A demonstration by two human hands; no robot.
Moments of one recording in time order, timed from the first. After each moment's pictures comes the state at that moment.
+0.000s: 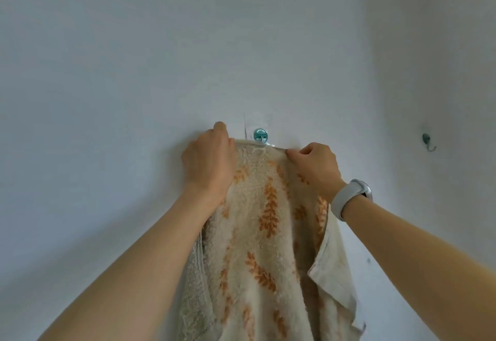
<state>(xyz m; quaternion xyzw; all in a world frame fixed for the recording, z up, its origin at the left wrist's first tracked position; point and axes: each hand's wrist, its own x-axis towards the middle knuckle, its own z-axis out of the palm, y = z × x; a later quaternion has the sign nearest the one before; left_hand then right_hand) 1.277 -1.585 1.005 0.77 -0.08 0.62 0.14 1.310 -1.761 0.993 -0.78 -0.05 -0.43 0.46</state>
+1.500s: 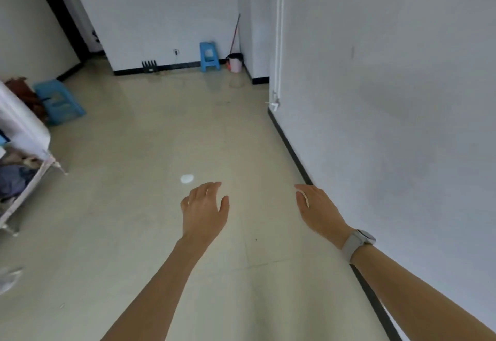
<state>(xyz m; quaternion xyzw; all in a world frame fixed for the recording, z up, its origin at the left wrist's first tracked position) 0.429 -1.114 0.520 0.61 0.76 0.23 0.04 0.655 -1.071 0.513 -0.60 -0.74 0.23 0.21</state>
